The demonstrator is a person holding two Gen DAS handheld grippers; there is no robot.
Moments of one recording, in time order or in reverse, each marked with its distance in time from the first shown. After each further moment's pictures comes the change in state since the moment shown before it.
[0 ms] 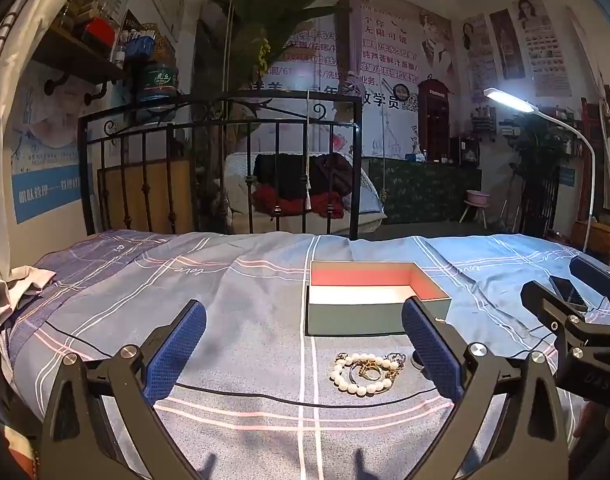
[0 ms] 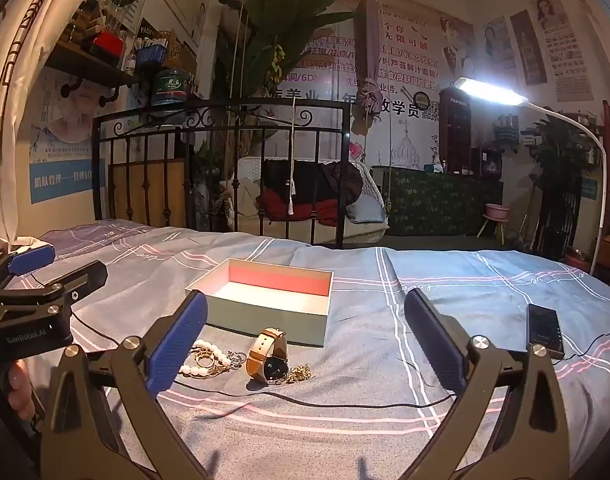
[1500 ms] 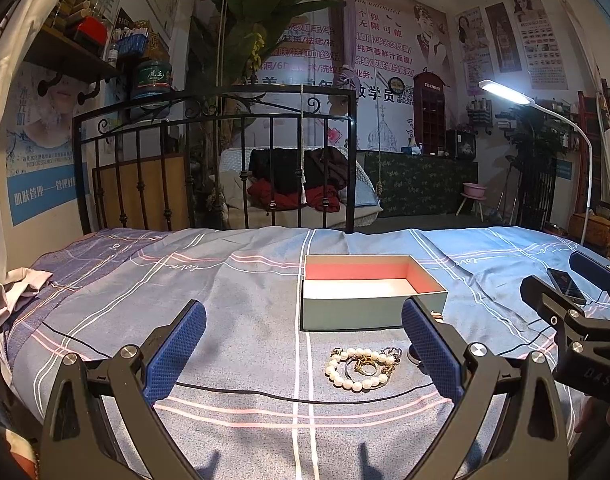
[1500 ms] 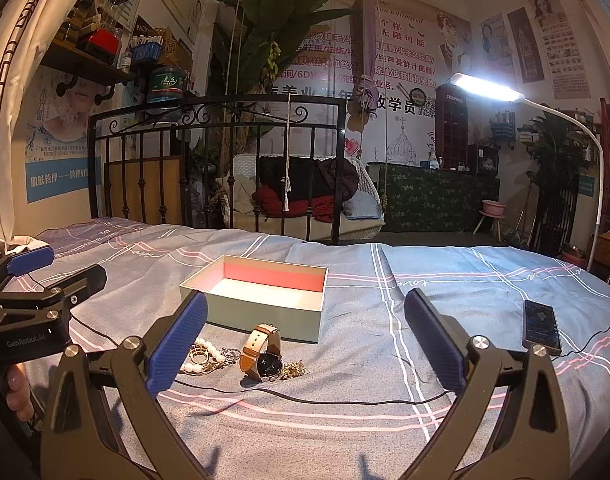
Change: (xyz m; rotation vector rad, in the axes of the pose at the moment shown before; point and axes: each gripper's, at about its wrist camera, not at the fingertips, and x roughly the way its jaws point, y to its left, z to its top) left arm 0.005 -0.007 -0.004 0.025 0.024 -0.009; right arm 0.005 -0.002 -0.002 0.006 0.016 -0.015
